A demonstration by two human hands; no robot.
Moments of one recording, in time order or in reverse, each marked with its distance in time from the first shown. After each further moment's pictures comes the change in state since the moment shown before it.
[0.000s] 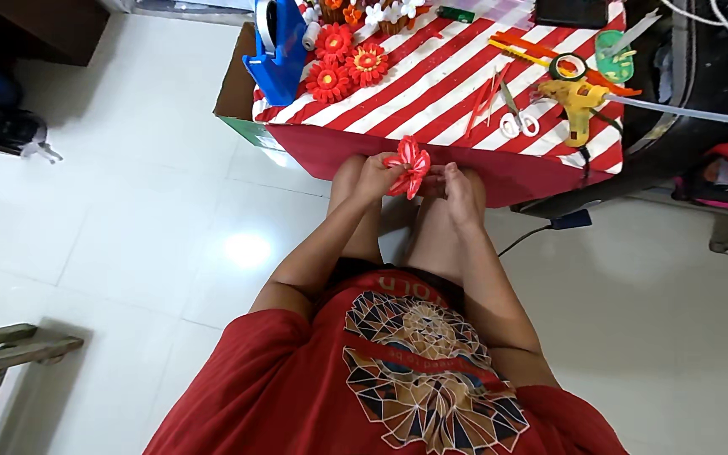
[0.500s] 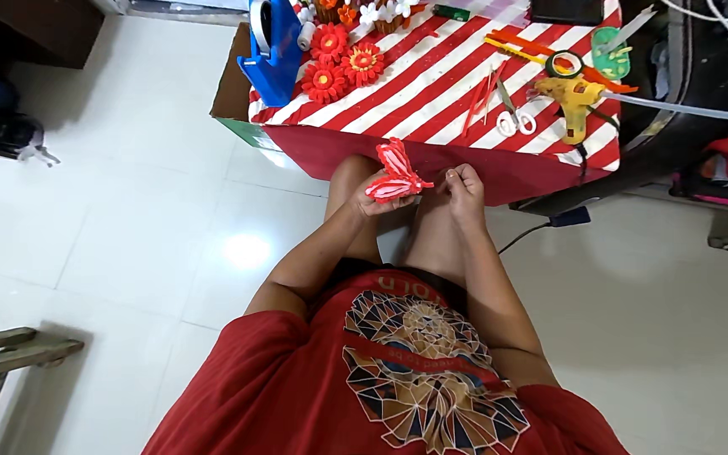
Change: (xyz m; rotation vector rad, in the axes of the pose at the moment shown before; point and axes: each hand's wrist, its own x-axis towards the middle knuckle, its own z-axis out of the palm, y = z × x) left_hand -0.012 -0.030 -0.003 -1.152 -0.641 -0.256; right_hand -0.002 0.019 -0.011 0.006 0.120 -0.203
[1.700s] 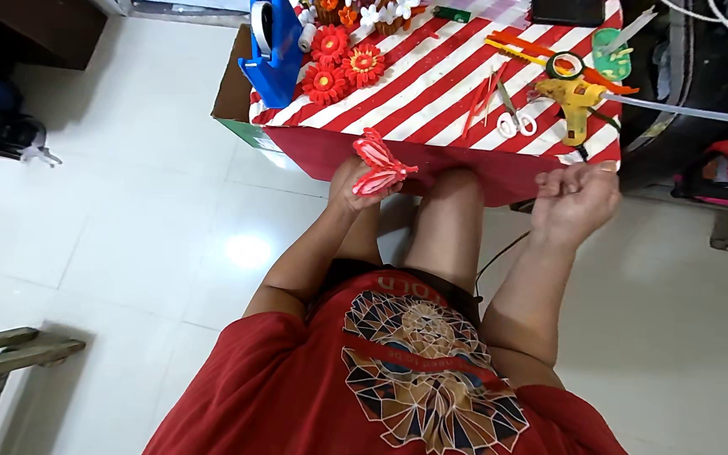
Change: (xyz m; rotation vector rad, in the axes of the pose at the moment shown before) left_hand -0.008 0.020 -0.008 0.078 0.144 0.172; right_hand 0.009 -0.051 -0.090 0.447 0.450 -0.213
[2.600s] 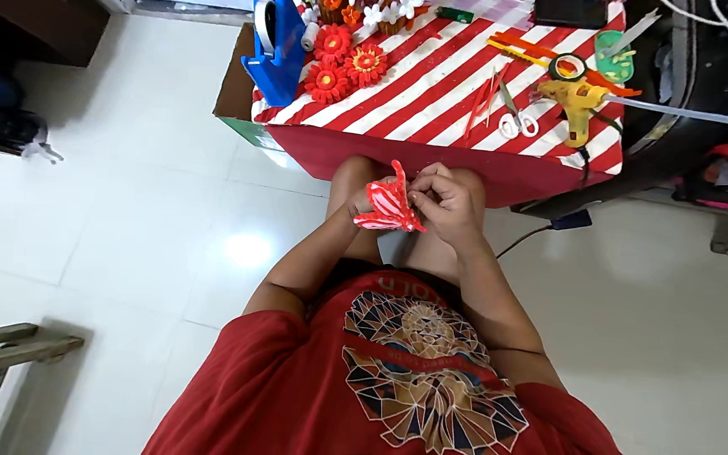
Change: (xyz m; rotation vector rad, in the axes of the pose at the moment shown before) left_hand -0.027 0.004 0.078 0.442 -0.069 -0.096; right_hand -0.073 0.019 0.090 -0.326 -0.810 -0.136
